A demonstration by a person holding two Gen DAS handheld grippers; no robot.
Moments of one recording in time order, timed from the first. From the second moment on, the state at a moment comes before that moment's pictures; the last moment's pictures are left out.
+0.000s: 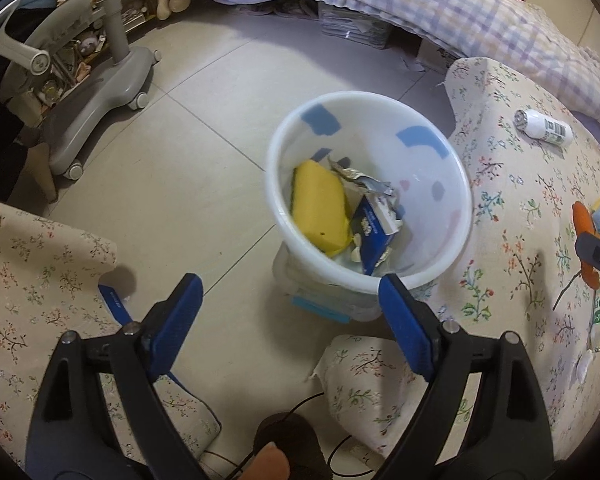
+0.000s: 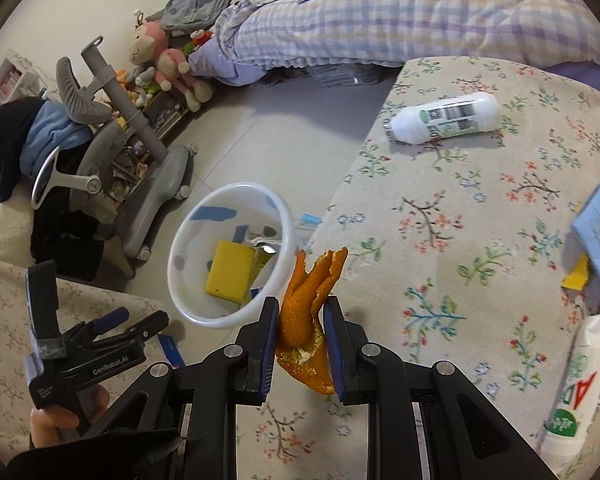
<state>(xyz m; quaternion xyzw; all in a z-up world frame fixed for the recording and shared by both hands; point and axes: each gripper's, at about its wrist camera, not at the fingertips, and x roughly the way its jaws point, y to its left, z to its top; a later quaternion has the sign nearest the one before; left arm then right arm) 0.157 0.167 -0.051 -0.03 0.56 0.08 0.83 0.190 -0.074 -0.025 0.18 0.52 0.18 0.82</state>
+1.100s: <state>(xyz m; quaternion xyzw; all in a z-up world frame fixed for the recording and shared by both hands) 0.154 0.178 -0.043 -0.03 0.54 0.07 0.84 0.211 -0.019 -0.022 0.18 0.47 0.19 0.84</state>
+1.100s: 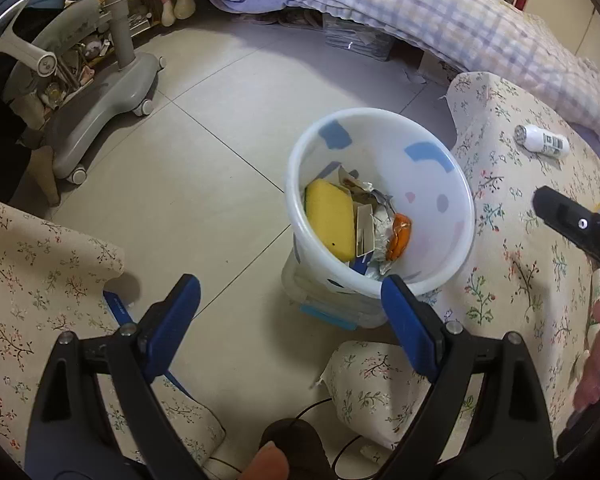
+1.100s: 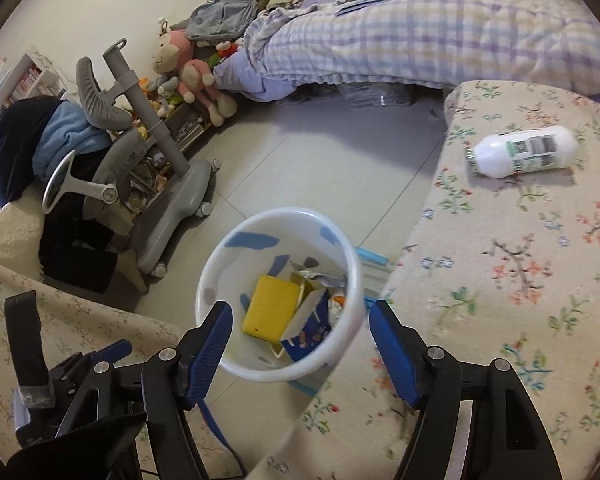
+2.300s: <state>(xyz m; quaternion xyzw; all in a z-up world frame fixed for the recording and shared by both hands) 0.116 -0.023 -0.046 0.06 0.58 -0.13 0.80 0.051 -0.296 -0.039 0.15 0.54 -0.02 0.82</state>
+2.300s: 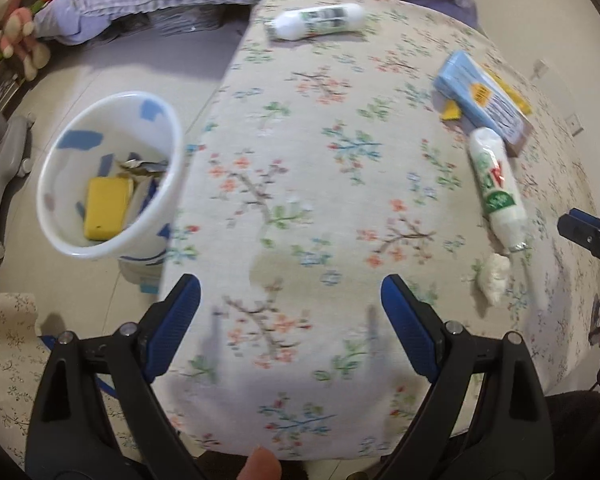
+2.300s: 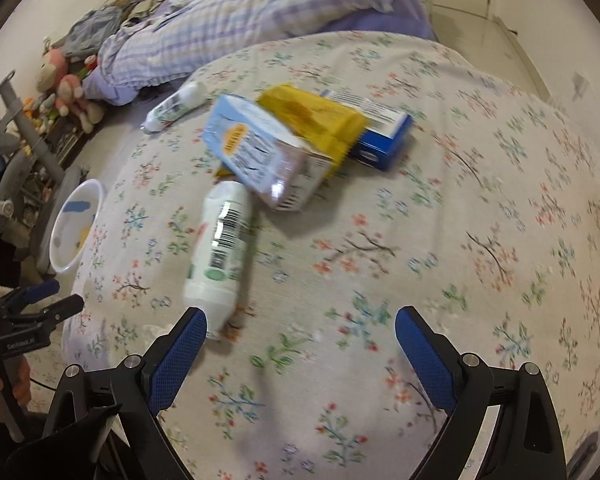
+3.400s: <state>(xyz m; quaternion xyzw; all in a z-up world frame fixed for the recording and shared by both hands) 0.096 -0.126 -0.052 0.07 0.56 -0.27 0.78 0.039 -0.322 -0.049 0.21 0.55 0.00 0.81</state>
